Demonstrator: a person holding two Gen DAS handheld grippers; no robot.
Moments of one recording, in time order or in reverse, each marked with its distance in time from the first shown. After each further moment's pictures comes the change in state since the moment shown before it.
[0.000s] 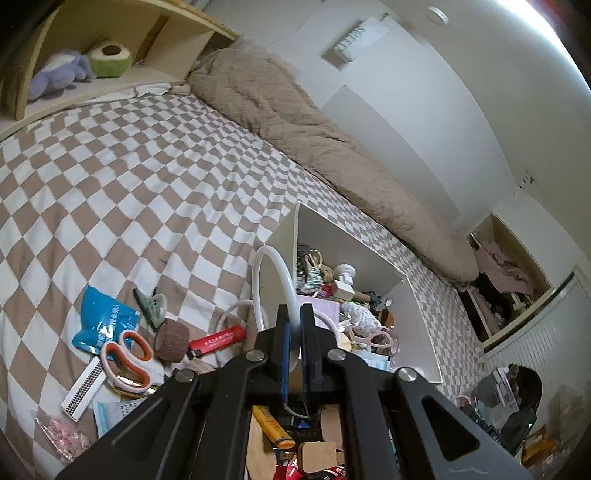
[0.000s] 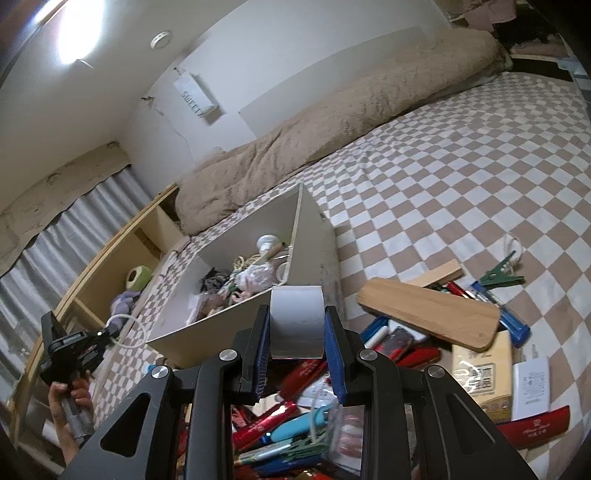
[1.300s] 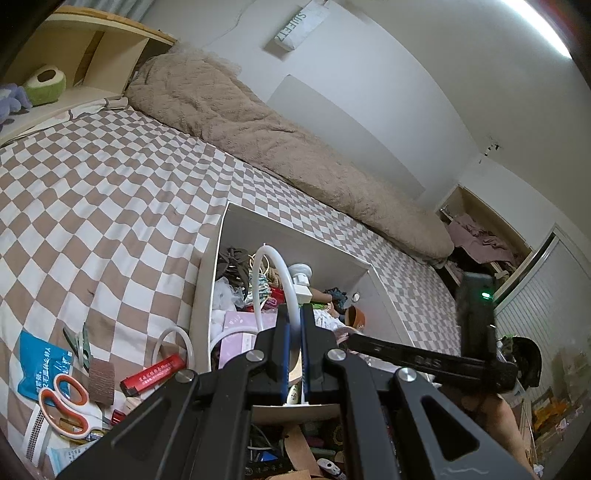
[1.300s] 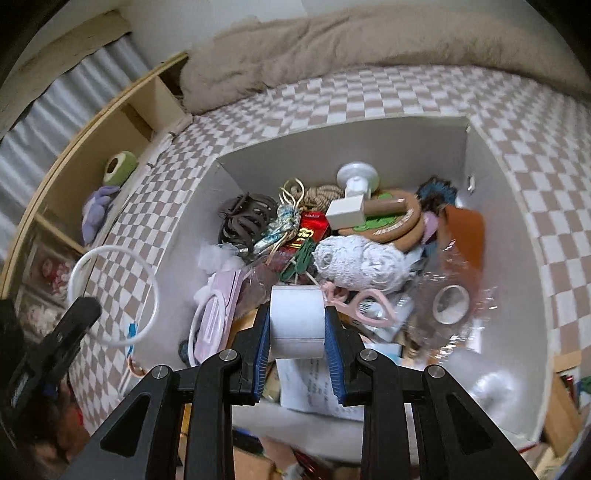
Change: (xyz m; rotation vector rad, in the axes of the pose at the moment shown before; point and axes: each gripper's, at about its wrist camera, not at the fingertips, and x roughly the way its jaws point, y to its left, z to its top) left arm 0.042 -0.043 0.006 0.123 0.007 -0.110; right arm 0.209 0.125 0.037 -0.193 0.513 -0.099
